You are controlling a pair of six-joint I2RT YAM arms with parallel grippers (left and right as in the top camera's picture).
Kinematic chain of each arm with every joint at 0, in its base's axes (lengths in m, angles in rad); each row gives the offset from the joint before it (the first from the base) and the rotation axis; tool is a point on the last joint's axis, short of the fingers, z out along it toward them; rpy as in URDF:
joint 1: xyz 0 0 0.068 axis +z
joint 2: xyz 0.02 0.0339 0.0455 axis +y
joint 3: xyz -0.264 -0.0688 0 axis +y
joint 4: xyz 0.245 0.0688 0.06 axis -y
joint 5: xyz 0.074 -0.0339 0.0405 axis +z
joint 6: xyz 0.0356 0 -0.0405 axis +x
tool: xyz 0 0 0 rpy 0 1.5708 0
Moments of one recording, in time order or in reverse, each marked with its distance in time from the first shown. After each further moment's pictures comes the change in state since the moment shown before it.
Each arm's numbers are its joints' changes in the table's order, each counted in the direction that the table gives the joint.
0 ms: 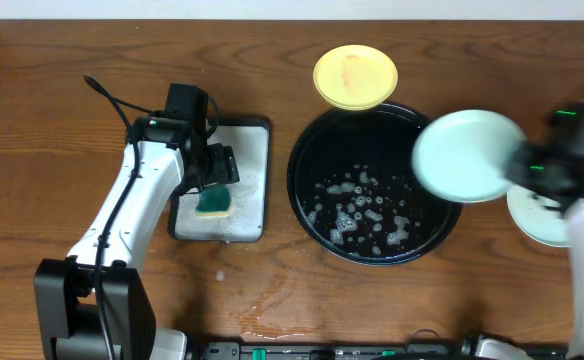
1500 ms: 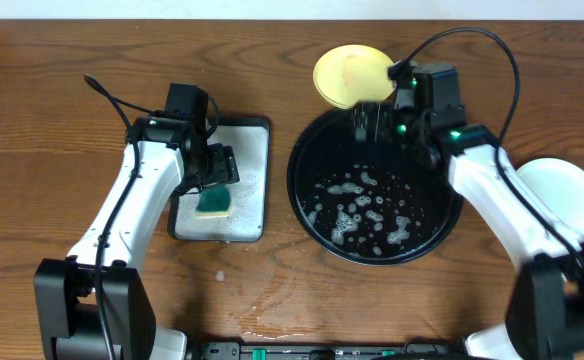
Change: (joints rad) left arm 0.000 0.000 0.000 0.001 0.000 0.000; right arm 0.571 0.386 -0.063 0.612 0.212 0.187
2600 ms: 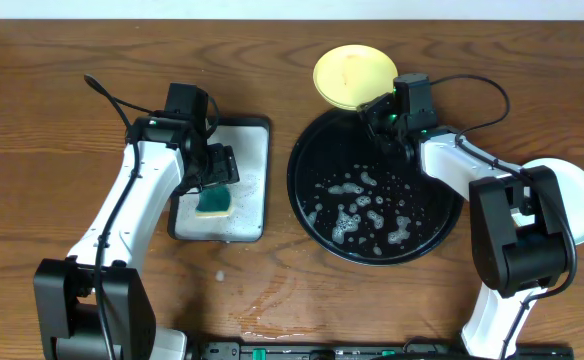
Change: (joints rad) left arm 0.000 0.000 0.000 -0.001 0.000 0.000; right arm -0.011 0.290 0.002 0.255 -0.039 0.886
